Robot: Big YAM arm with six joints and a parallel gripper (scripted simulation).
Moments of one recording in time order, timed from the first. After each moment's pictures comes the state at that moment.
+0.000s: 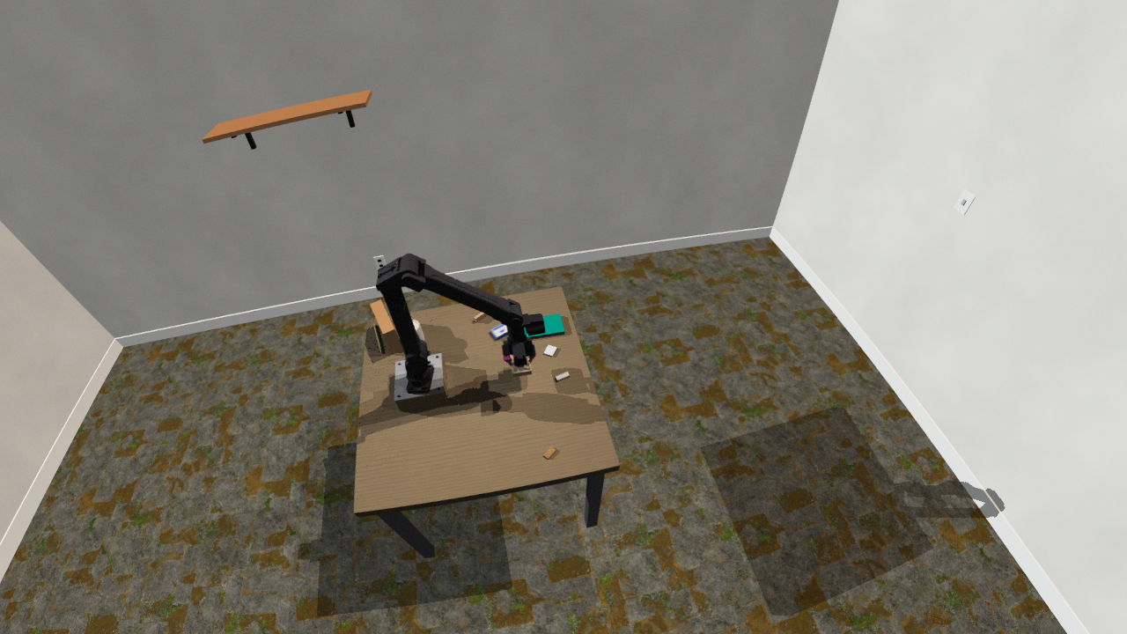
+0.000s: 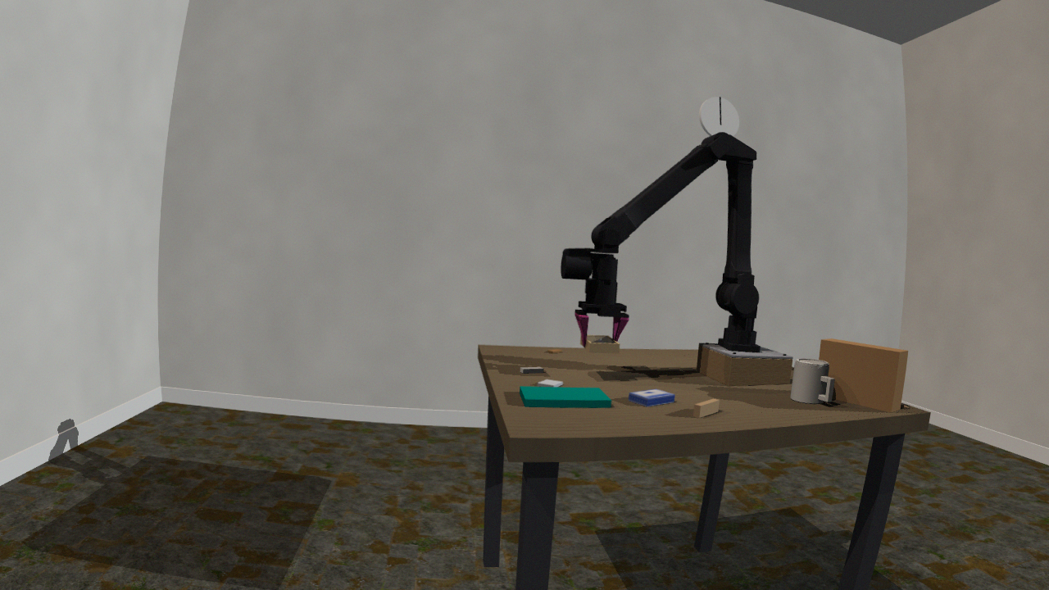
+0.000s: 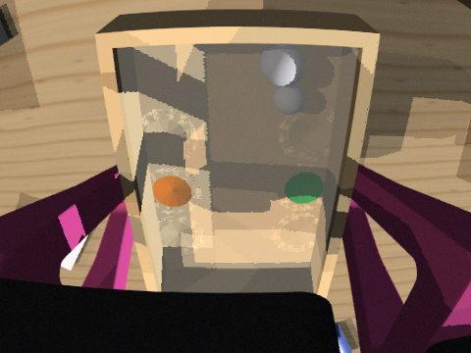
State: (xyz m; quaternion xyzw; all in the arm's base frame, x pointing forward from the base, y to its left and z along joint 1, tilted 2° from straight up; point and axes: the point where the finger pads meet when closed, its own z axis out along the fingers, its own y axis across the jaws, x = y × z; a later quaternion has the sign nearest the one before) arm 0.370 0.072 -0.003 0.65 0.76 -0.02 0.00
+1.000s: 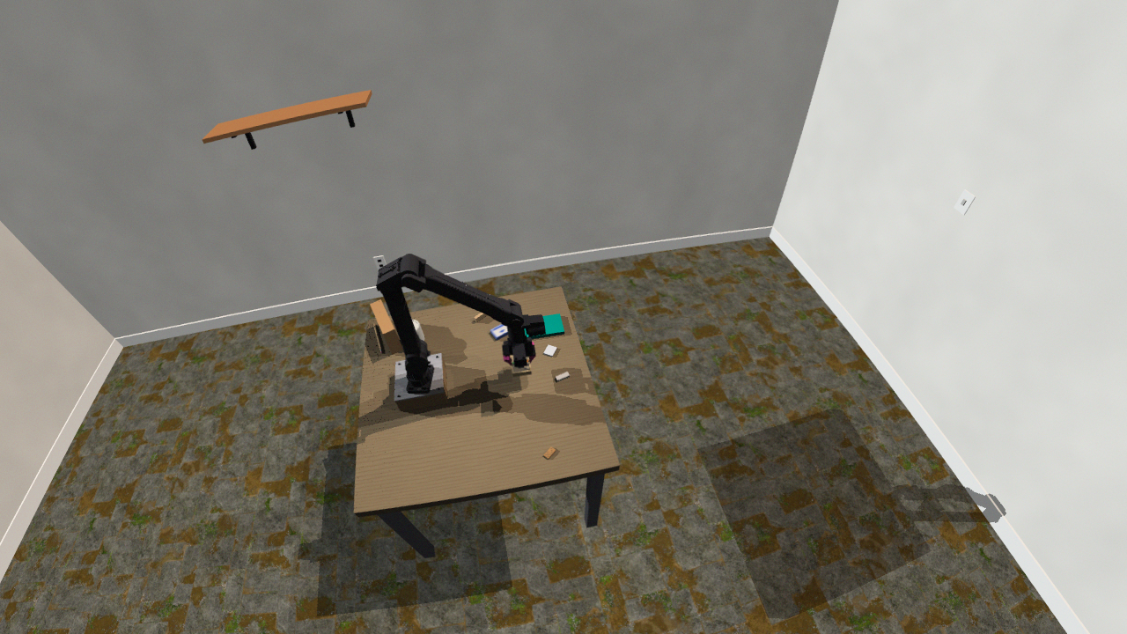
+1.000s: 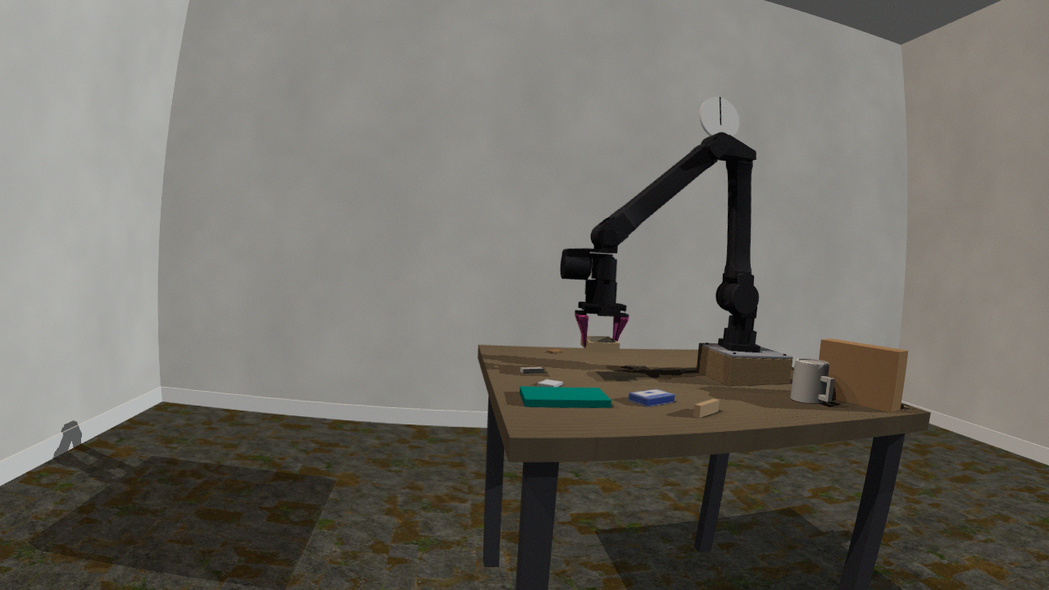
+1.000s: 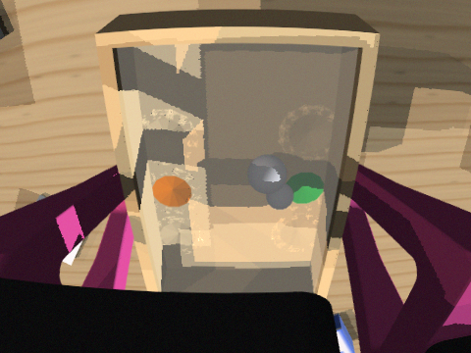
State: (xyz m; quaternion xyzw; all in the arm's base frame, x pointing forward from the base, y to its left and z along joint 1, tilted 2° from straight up) arm 0.370 0.074 -0.003 0.65 0.76 -0.01 -0.01
